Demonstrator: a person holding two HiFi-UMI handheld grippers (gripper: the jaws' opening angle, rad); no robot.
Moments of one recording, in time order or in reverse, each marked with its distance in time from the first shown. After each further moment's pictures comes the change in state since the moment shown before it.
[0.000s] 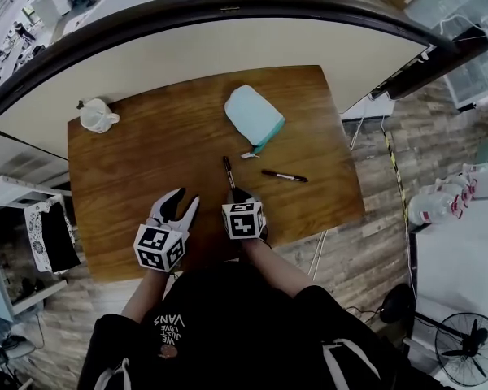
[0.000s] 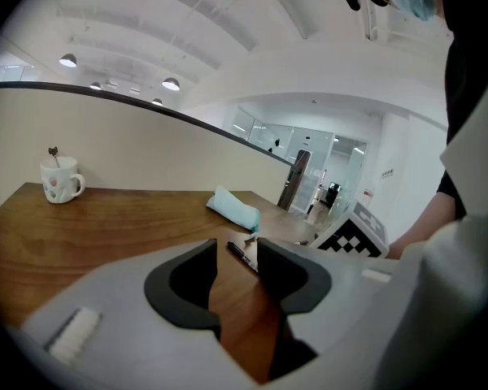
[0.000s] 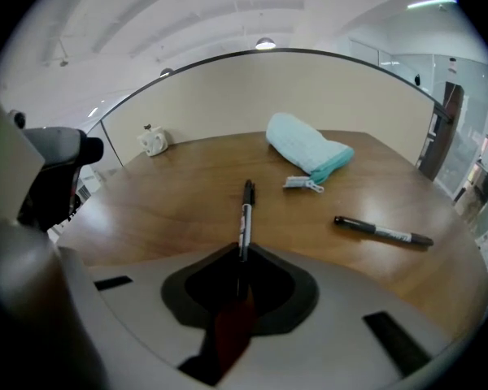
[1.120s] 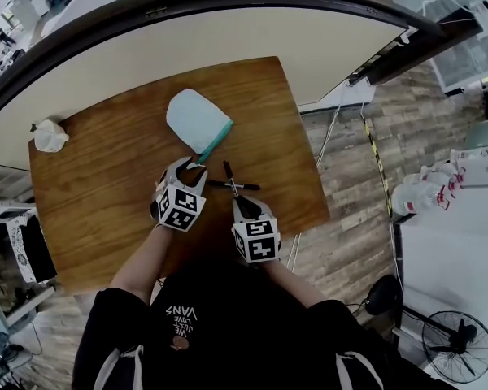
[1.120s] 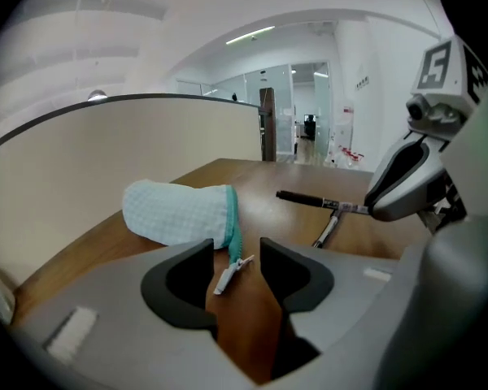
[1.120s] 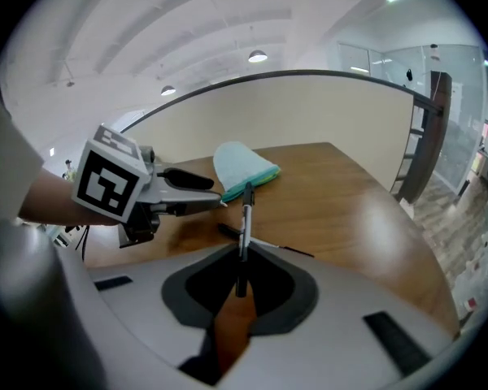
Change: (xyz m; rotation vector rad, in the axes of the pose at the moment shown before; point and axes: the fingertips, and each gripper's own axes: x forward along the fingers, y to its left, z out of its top) left arm 0.224 -0.064 -0.027 0.483 0.273 -0.002; right arm -0.080 -0.145 -0.010 0.054 -0.072 0.050
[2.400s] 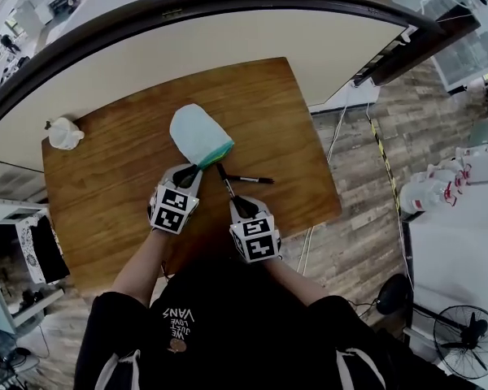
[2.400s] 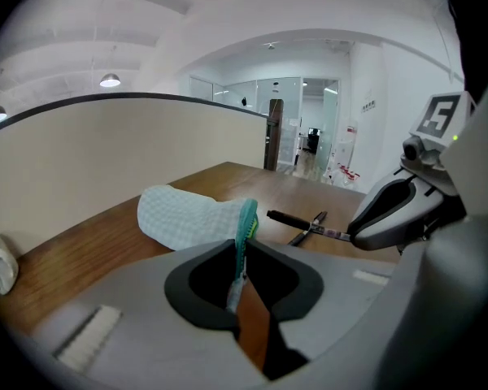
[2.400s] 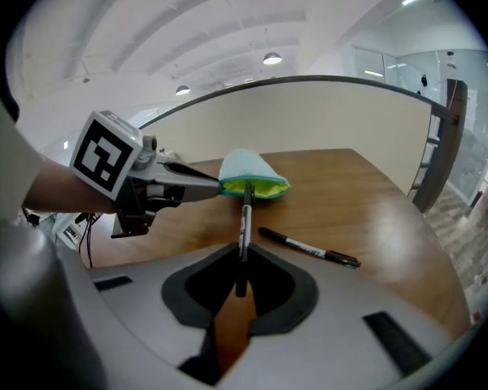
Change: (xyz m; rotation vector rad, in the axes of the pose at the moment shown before) left arm -0.062 0.019 -0.006 -0.113 -0.027 -0.056; right arm -0.001 0.058 0.003 -0.061 -0.011 0.063
